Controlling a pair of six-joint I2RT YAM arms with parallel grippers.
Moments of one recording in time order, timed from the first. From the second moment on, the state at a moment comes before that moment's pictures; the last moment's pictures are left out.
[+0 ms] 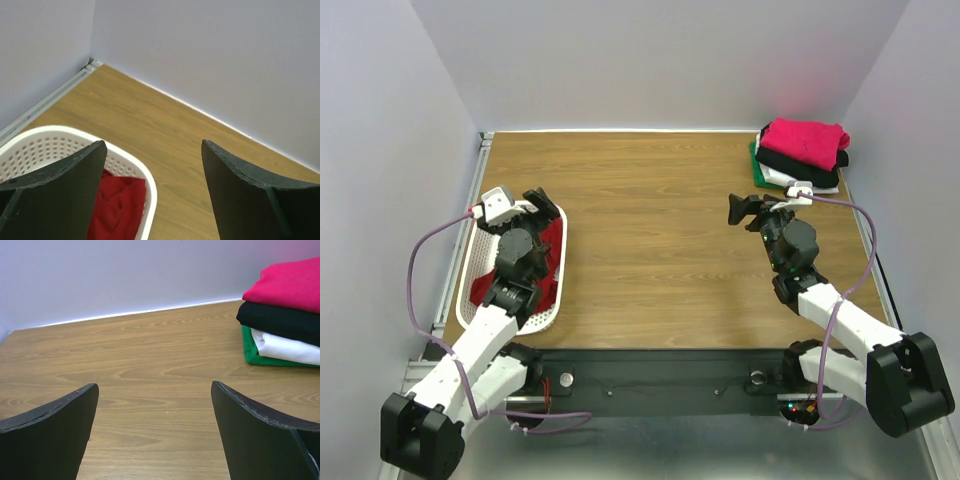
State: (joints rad) left arm -0.38 0.78 0.50 0.43 -0.69 -0.30; right arm 0.33 1.05 0.45 0.70 0.19 0.25
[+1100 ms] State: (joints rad) left arm -0.08 1.53 0.82 0.08 -0.51 -0.39; right arm 0.33 0.97 0.41 0.66 0.30 0.30
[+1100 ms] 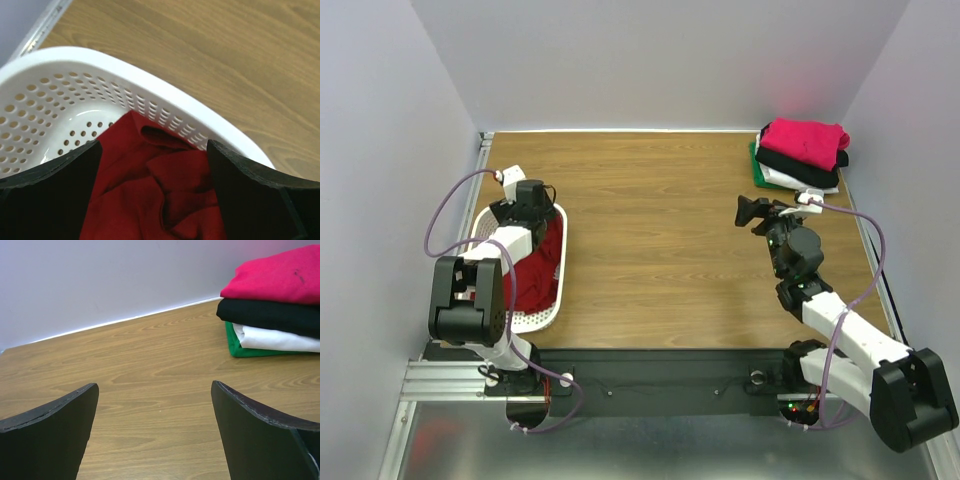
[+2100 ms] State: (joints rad) left arm -0.16 1.56 0.81 -0.01 -0.37 -0.35; right arm 0.33 0.90 0.38 0.66 0.31 0.32
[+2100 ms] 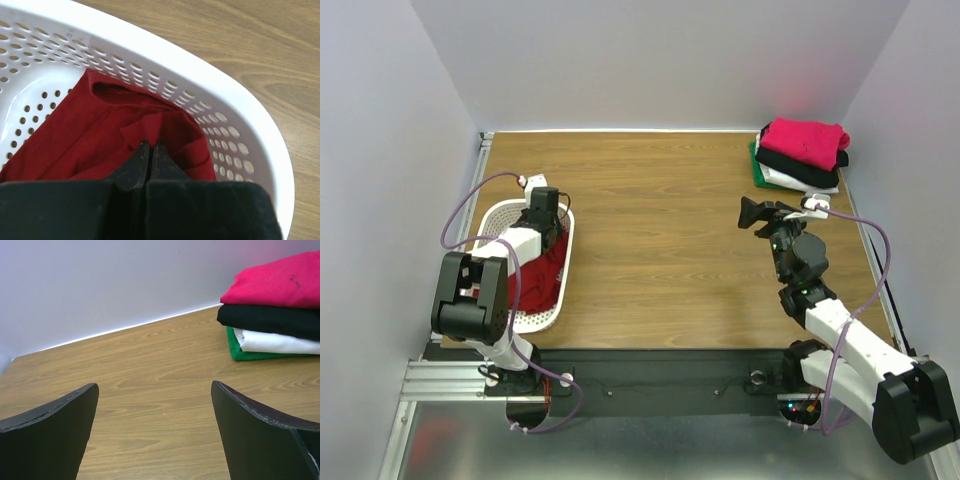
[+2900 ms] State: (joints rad) left arm -0.59 1.24 1.43 -0.06 -0.27 -0.13; right arm 0.33 0.96 0.38 0.65 0.33 0.32
